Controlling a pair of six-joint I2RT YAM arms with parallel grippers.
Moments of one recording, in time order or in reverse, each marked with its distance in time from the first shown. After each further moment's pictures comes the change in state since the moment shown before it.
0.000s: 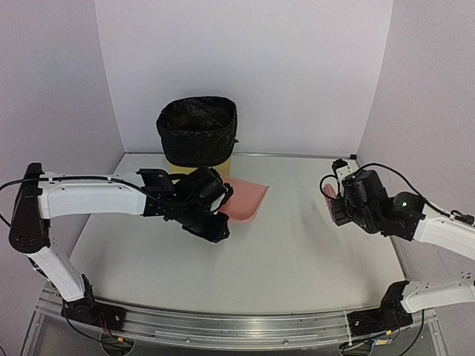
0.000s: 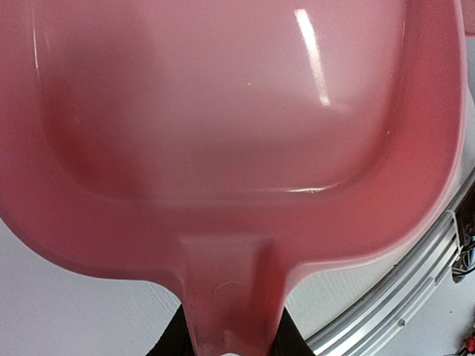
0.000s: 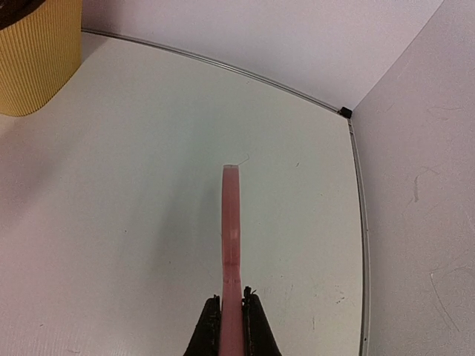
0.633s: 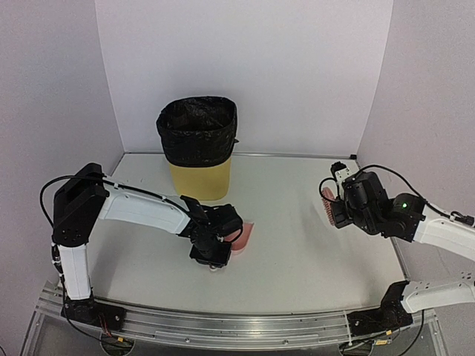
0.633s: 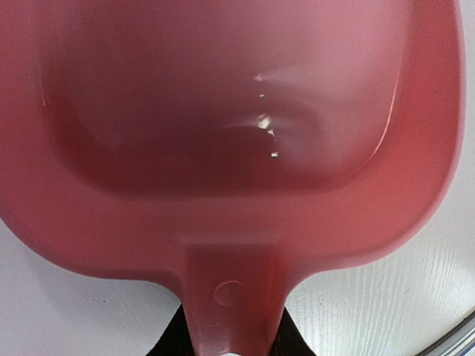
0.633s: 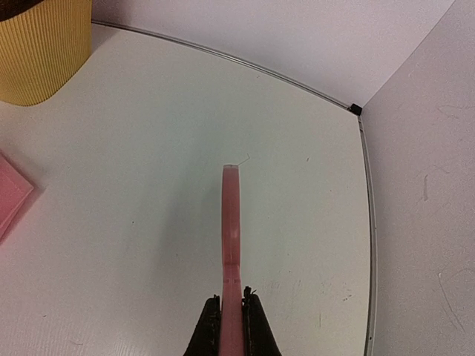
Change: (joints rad) left arm -0.002 0.302 -0.020 0.010 0.012 -0.230; right arm 0.000 -0.006 -0.011 -0.009 -0.034 0.000
